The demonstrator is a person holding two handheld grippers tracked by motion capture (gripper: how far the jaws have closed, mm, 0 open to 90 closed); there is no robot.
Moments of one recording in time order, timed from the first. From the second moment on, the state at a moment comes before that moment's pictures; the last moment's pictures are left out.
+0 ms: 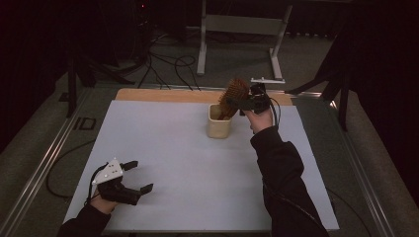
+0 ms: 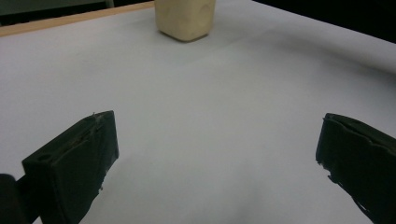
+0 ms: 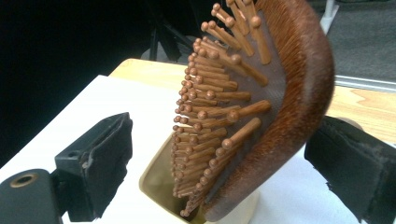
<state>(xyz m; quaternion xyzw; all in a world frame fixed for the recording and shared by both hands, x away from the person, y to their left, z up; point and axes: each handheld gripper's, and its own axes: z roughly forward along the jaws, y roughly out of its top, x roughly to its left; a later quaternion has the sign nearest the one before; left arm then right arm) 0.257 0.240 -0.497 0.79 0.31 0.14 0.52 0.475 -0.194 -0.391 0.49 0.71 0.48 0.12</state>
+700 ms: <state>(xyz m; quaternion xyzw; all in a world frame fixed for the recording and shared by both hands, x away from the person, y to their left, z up) 0.256 0.240 -0.496 0.78 0.31 0.14 0.52 0.466 -0.199 -0.392 0.48 0.72 0.47 0.16</state>
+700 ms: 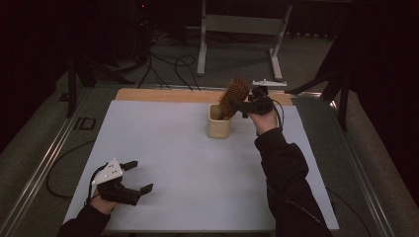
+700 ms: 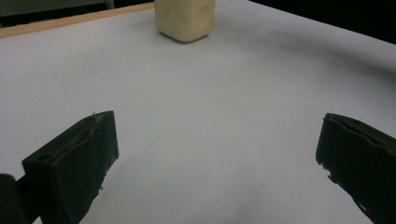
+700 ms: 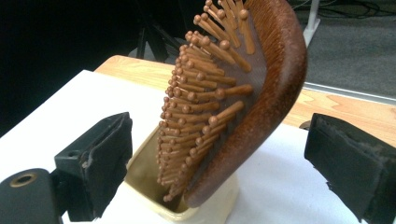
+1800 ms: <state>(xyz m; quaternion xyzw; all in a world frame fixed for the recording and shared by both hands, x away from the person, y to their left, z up) 0.255 0.241 -0.497 0.79 0.31 0.14 0.52 0.431 -0.218 -0.406 0.44 0.75 0.47 0.17</state>
